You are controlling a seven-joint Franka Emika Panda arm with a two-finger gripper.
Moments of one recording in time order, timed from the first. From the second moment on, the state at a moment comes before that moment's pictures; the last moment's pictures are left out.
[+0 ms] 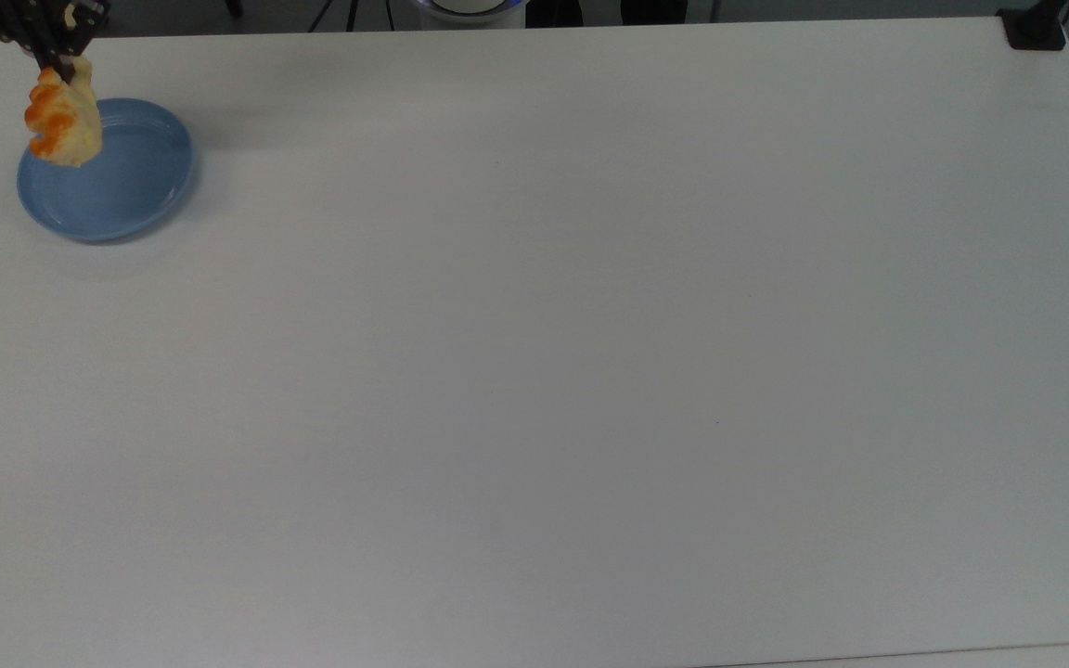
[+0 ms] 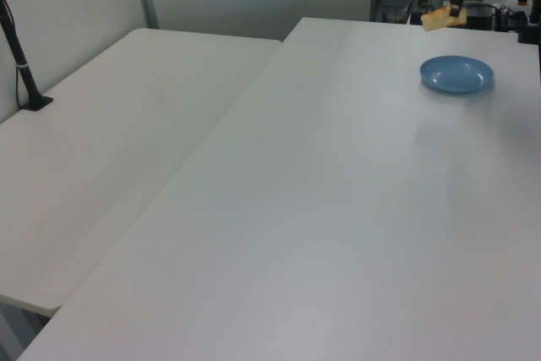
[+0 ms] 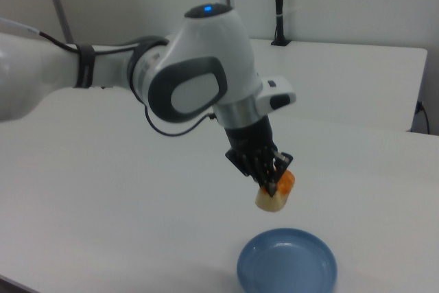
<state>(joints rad) -0.52 0.02 -0.08 -1.91 -0.10 2.11 -0.46</state>
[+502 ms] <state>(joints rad) -0.59 0.04 -0.08 -2.07 -0.11 2.33 -0.52</state>
